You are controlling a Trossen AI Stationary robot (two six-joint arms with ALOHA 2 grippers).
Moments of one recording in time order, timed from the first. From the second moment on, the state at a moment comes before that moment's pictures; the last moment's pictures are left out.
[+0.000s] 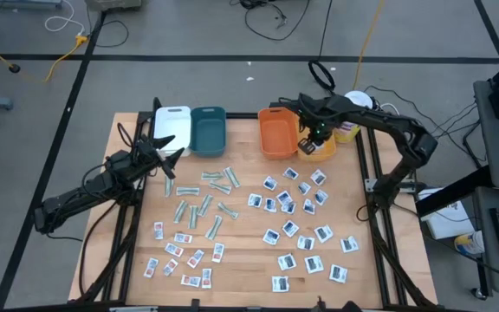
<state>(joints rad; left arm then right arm) 0.47 0.03 0.02 0.06 -0.18 -0.01 -0.66 1.66 1.28 -1.13 0.08 0.16</state>
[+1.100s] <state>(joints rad) 0.47 0.03 0.02 0.06 -0.18 -0.01 -0.65 1.72 1.21 -1.01 0.21 0.19</state>
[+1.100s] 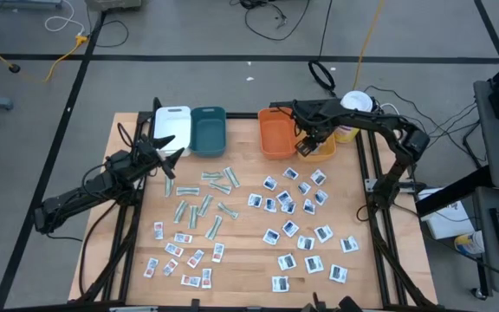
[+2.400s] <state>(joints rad) 0.47 0.03 0.02 0.06 -0.18 -0.01 -0.27 1.19 1.01 -1.32 -0.07 0.49</state>
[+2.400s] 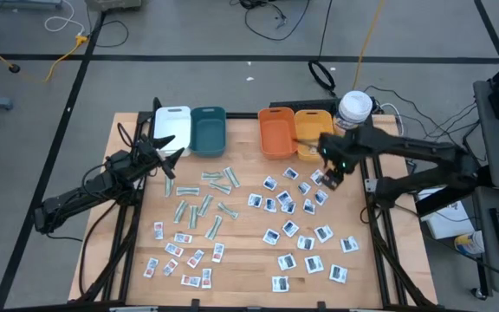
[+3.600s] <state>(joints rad) 0.47 0.03 0.02 0.06 -0.18 -0.01 0.58 1.32 0.94 -1.04 0.06 1.68</state>
